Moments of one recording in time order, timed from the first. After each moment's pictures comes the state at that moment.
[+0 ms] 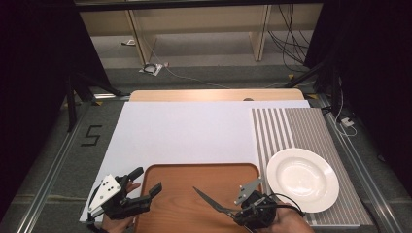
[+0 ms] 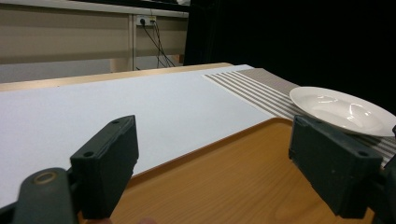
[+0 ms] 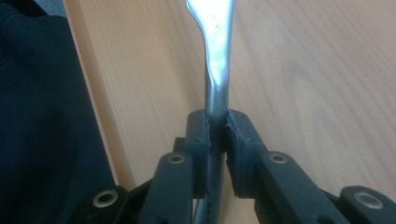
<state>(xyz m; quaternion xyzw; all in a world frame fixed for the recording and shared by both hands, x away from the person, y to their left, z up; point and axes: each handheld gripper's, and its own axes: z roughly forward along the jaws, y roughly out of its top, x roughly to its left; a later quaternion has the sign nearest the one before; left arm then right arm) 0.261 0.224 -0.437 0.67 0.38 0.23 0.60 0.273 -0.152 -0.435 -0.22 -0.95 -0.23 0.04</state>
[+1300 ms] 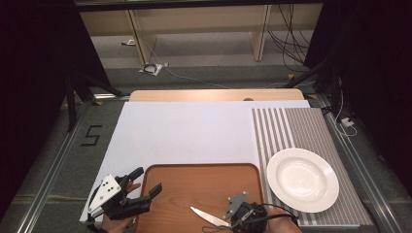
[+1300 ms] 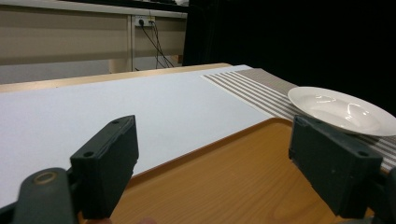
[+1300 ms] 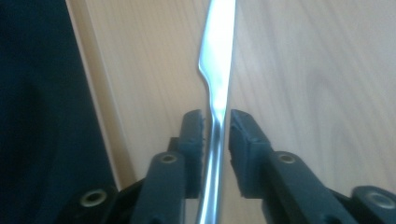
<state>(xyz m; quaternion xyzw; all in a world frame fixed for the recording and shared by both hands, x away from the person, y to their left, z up) 0.261 0.224 -0.437 0.67 0.38 0.22 0.60 0.250 -0.125 -0.439 -0.16 -0.97 -0.19 -0.03</state>
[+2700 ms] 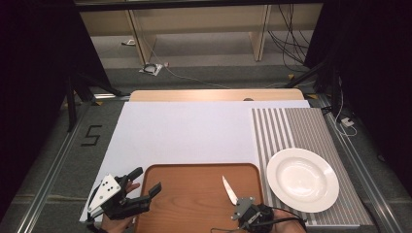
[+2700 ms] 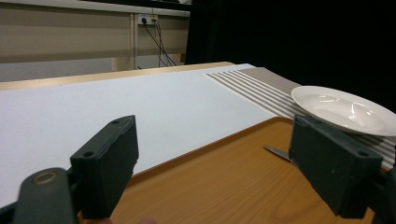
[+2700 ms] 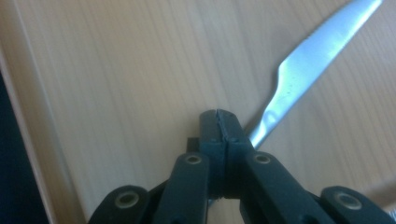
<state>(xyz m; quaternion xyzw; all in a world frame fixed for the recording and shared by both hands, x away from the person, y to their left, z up) 0.261 0.224 -0.438 0.67 0.38 0.23 0.60 0.253 -0.147 -0.460 -0.17 -0.97 -0.16 -0.09</state>
